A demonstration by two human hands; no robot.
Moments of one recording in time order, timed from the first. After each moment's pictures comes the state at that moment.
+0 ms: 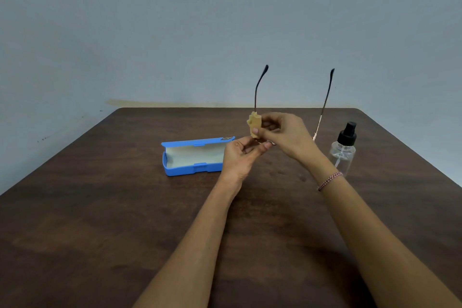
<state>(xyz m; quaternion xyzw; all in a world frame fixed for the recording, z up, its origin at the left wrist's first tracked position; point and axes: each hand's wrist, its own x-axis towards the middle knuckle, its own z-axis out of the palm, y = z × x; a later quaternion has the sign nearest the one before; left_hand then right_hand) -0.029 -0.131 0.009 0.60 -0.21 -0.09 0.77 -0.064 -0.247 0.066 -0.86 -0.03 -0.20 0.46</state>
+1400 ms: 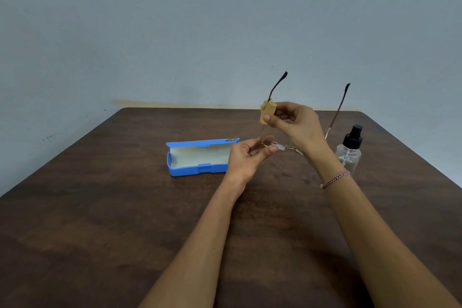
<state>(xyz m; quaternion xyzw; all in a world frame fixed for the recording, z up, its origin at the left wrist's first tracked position) -0.027 -0.132 0.007 0.60 -0.22 -0.10 0.76 -0.061 -0.252 0.075 -0.80 -0.02 -0.29 0.52</state>
